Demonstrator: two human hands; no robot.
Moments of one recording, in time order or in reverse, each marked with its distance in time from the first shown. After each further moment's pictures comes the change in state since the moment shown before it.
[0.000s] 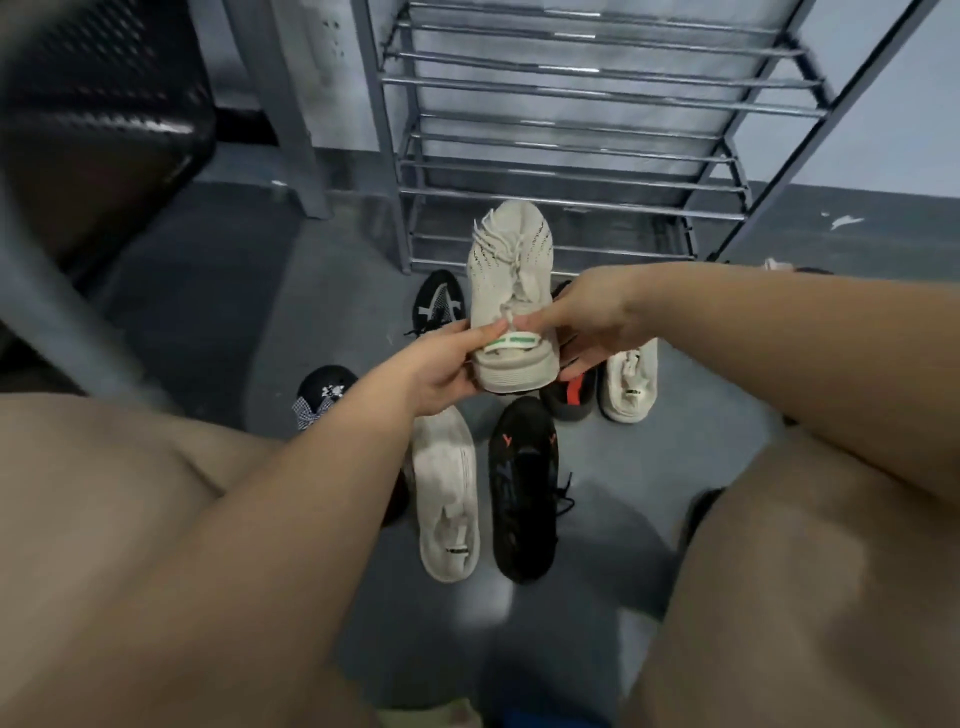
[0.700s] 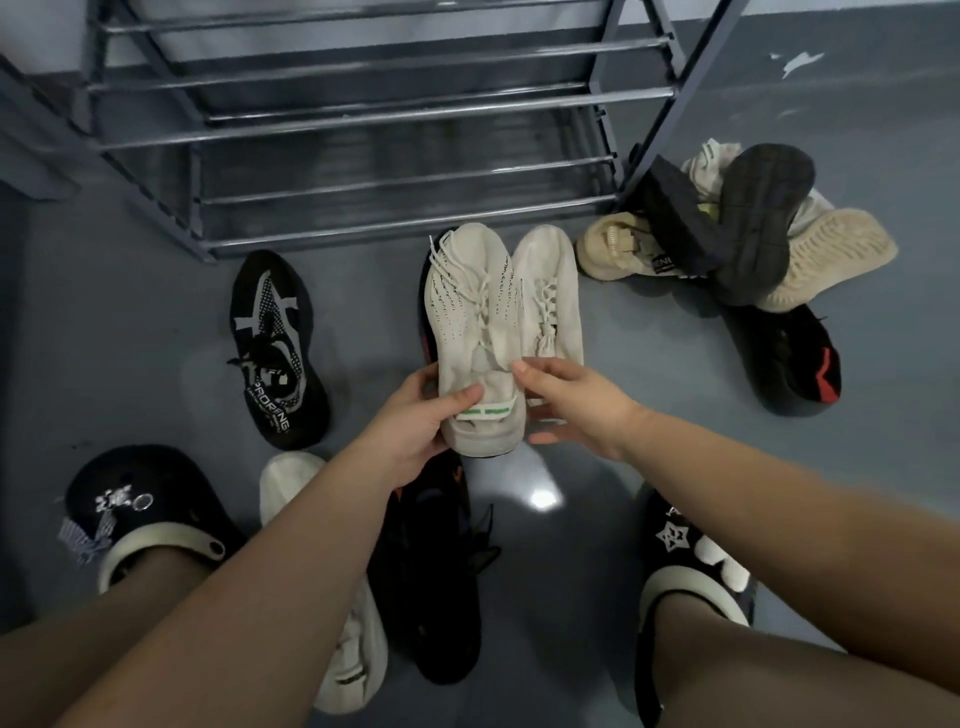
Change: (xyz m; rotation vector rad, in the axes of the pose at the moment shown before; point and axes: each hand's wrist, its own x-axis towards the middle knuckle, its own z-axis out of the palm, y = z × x) left_hand 0.188 -0.099 0.034 0.133 0.126 -0.197; right_hand 0.129 0.187 -0.075 0.691 0.205 0.050
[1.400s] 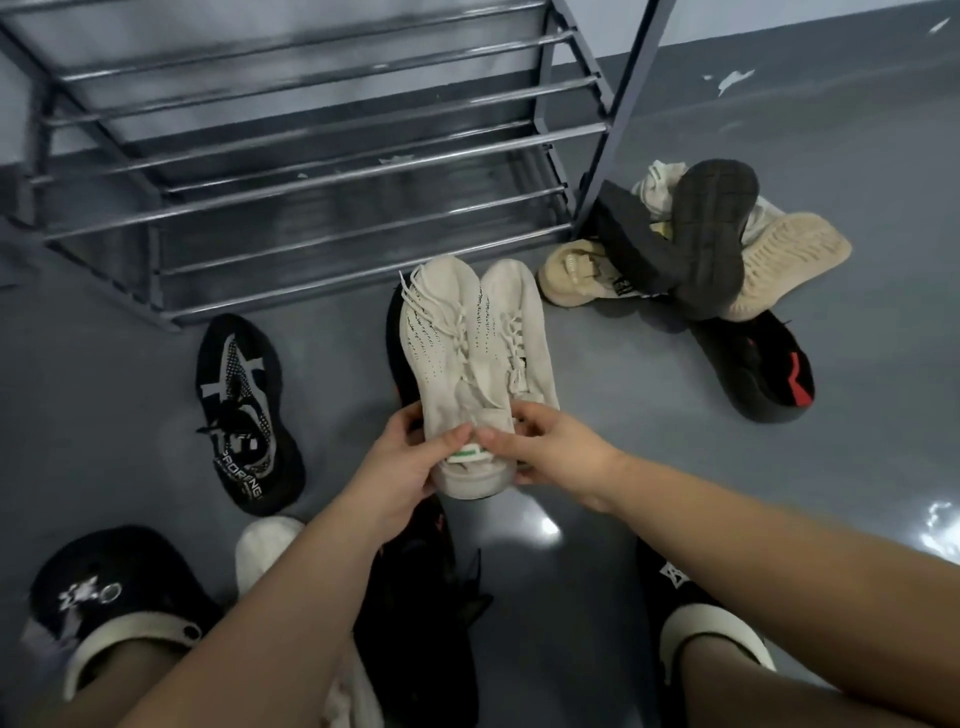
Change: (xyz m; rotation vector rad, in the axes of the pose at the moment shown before) left_hand -0.003 0.005 0.021 0.118 -0.016 0.034; right_hand -0.001 0.016 -0.010 0.062 -0.061 -0.138
